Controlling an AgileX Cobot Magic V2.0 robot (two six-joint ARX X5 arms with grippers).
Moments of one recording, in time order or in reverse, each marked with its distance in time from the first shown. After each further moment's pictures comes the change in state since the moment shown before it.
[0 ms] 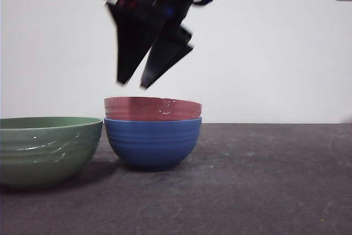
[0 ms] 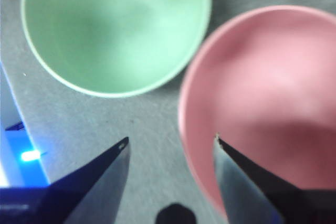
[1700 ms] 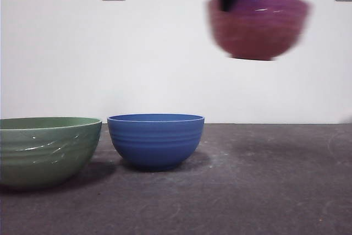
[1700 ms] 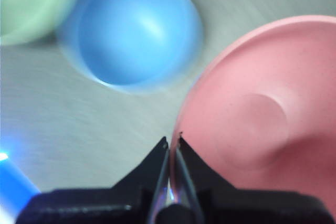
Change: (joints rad) left arm 0.000 0.005 0.000 0.150 0.002 0.006; right arm -0.105 -0.330 -0.002 -0.273 0.304 0.127
